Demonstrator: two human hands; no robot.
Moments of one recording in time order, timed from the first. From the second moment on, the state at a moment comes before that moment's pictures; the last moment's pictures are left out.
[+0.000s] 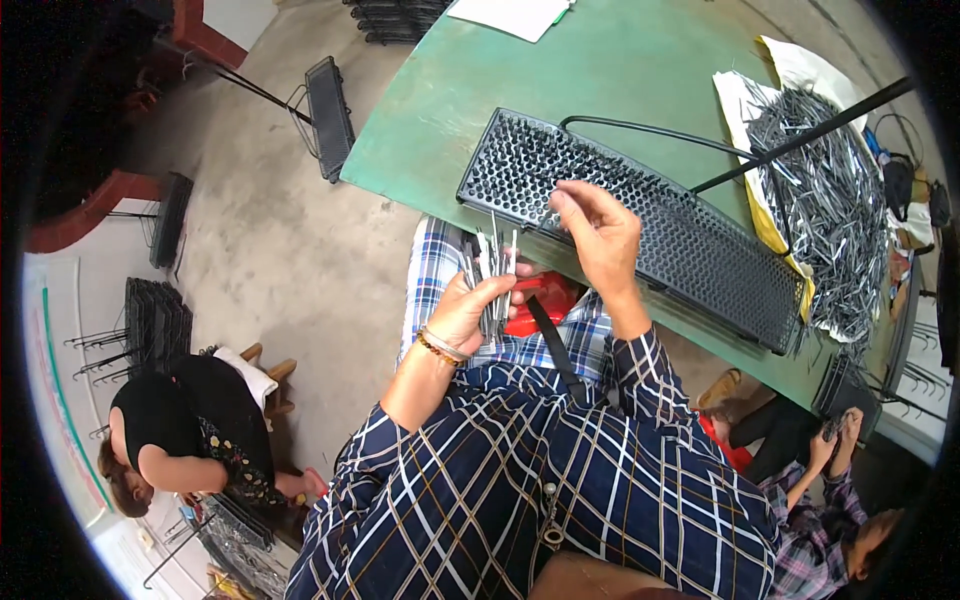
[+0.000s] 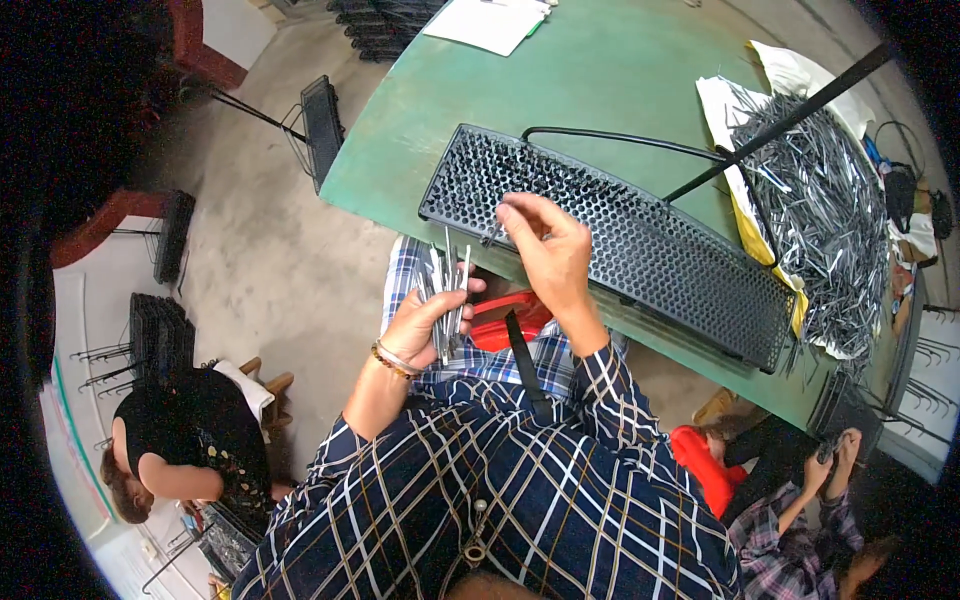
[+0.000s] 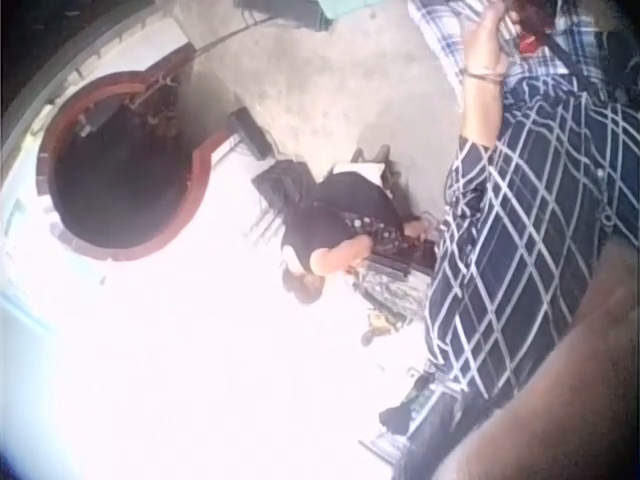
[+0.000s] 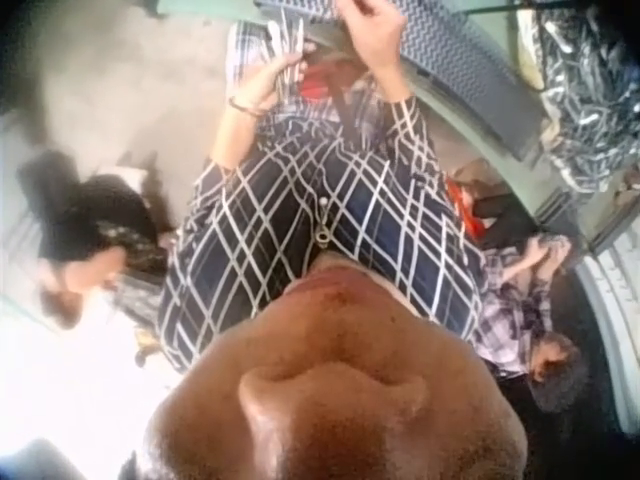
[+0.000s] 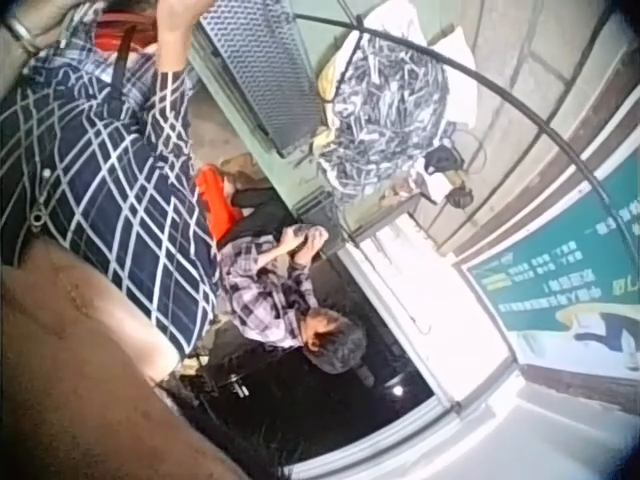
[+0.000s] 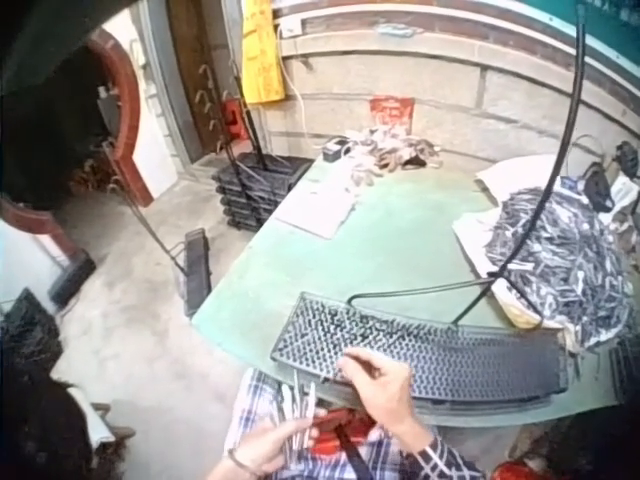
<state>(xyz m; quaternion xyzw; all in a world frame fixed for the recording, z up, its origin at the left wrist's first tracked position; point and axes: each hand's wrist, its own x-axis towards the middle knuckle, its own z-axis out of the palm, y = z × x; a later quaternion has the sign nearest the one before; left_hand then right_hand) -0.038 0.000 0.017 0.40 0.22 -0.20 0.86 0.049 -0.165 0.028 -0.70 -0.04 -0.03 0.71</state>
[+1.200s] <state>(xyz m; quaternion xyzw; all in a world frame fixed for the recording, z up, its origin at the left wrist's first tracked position) -0.042 0.006 0.010 0.37 0.15 -0.25 0.88 0.054 -0.154 0.019 -0.84 -0.15 -0.16 0.50</state>
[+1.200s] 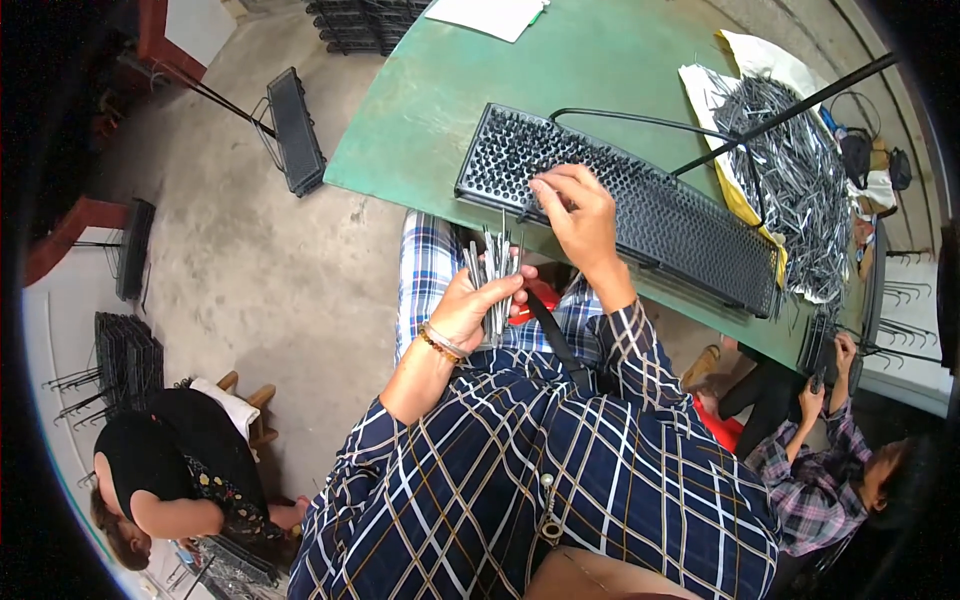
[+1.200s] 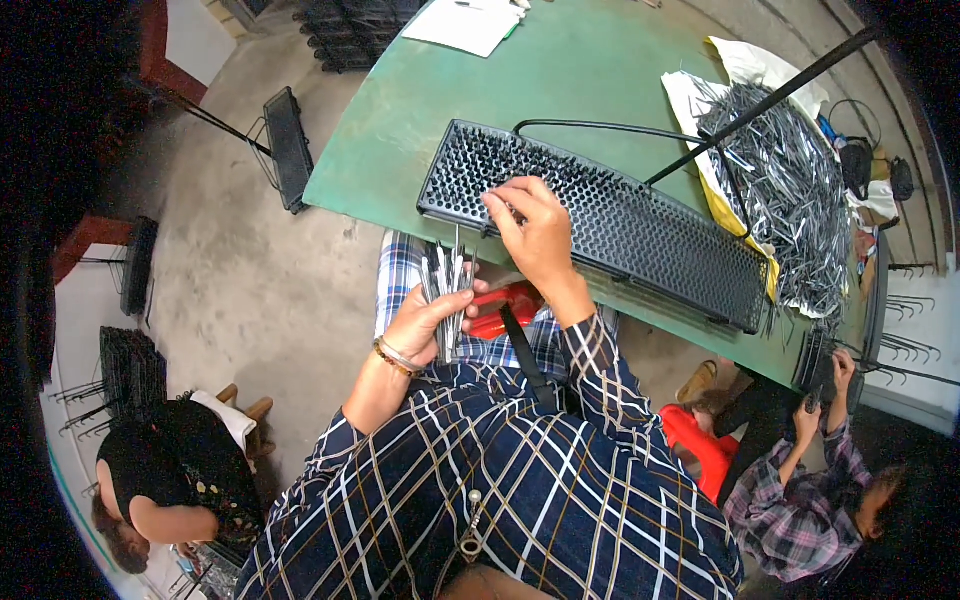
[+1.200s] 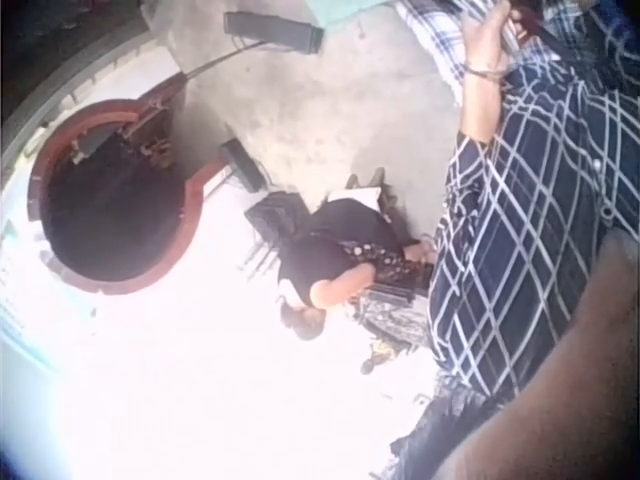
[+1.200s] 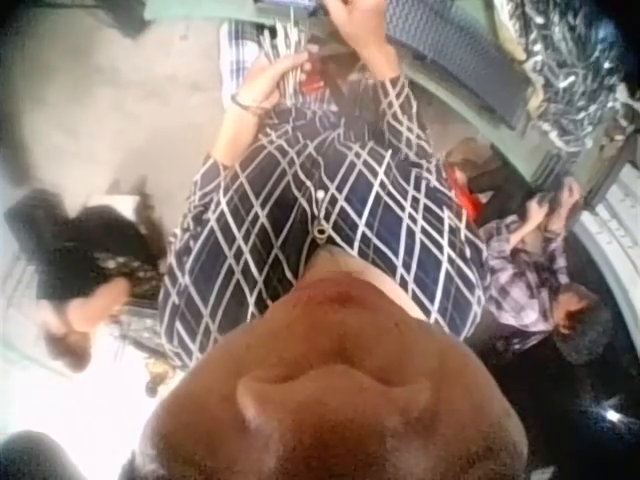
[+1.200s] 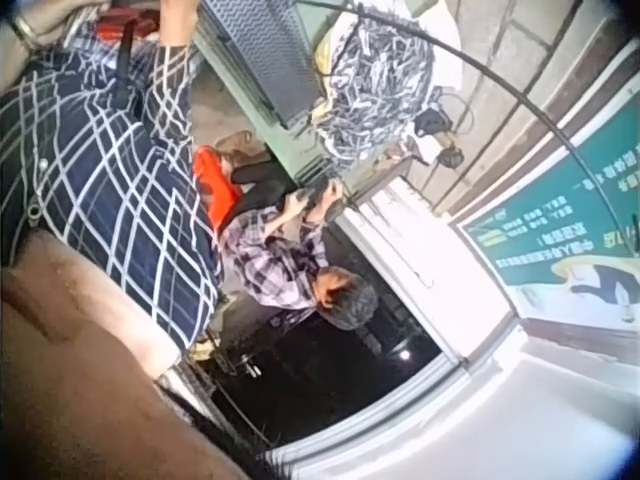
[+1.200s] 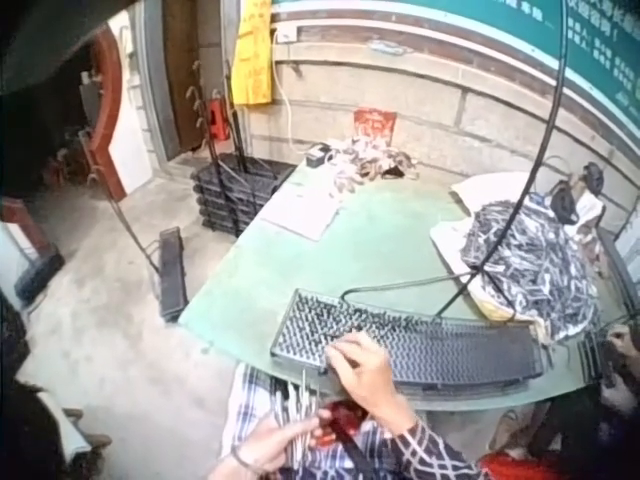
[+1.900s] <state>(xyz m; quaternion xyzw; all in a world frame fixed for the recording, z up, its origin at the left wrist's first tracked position) -0.042 0.005 0.008 0.39 0.17 -0.26 0.87 0.064 -0.144 0.023 -0.80 -0.13 -0.15 0.56</state>
